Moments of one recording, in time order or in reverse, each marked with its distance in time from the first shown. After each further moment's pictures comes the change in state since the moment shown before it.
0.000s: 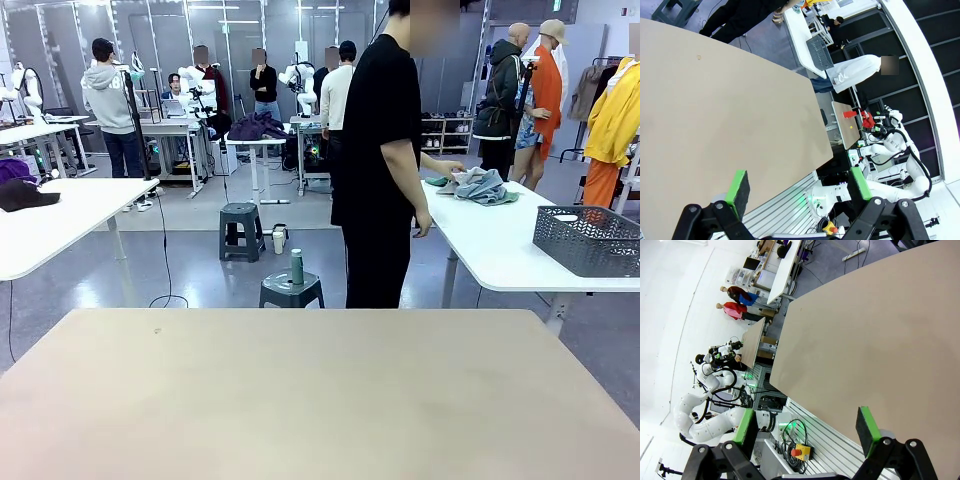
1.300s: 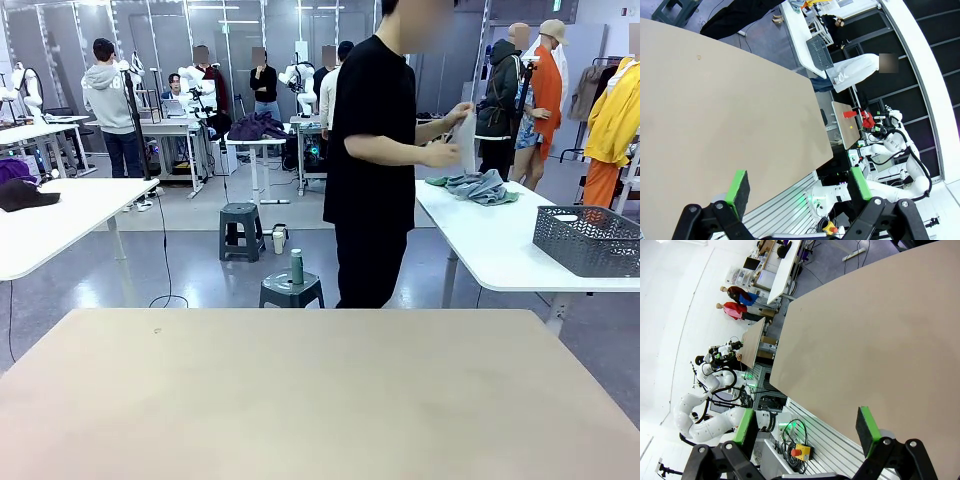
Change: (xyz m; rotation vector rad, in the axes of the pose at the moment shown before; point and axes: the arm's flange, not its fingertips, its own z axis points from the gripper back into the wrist) left arm 0.000 0.000 0.000 0.000 0.000 0.000; right arm 0.000 0.000 0.000 0.000 0.000 0.000
